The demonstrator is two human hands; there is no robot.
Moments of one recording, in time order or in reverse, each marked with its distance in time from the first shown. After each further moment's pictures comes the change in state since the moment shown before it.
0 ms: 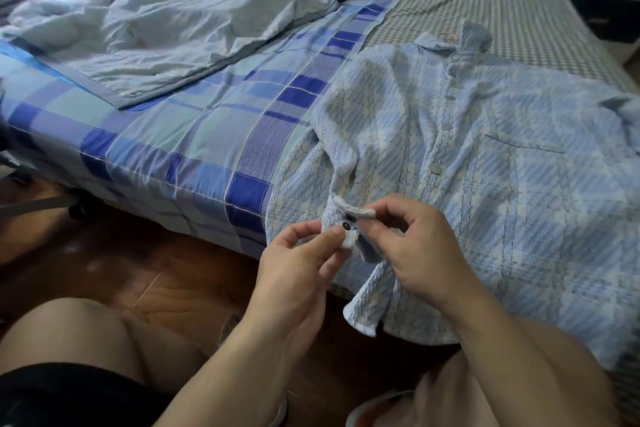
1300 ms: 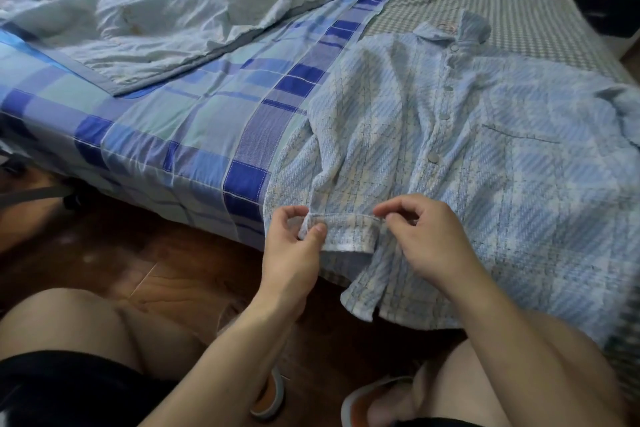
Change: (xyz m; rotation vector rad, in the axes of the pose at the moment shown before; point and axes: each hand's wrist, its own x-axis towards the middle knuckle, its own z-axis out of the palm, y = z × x) left_hand 0.043 -0.029 -0.038 0.606 0.050 0.257; right_hand -0.004 0.018 -0.011 -0.180 0.068 0.254
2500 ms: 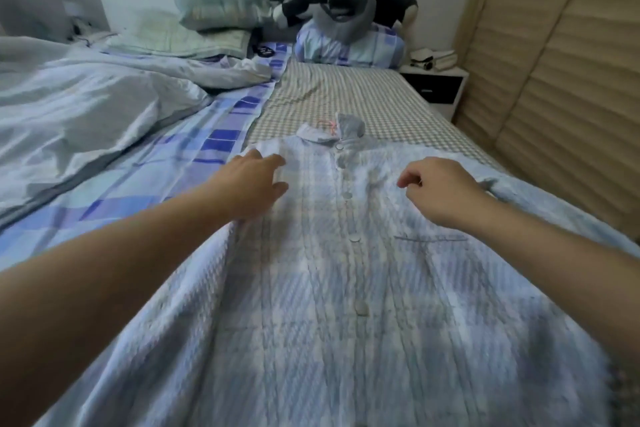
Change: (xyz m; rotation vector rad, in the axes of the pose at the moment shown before) left_hand 0.277 0.191 0.168 1.419 -0.493 0.773; right_hand 0.214 0.007 -0.180 -0.692 0.283 0.094
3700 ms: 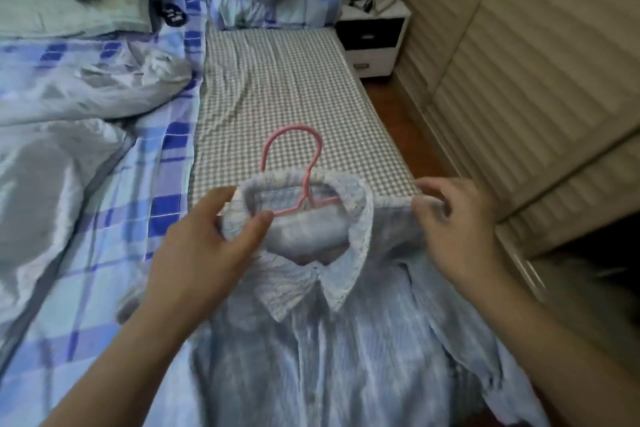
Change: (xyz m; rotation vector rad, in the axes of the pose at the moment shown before) left_hand 0.046 0.108 -0.249 -0.635 0.113 -0.141; right_hand 0.046 -0.005 -0.244 0.376 0.296 0.282
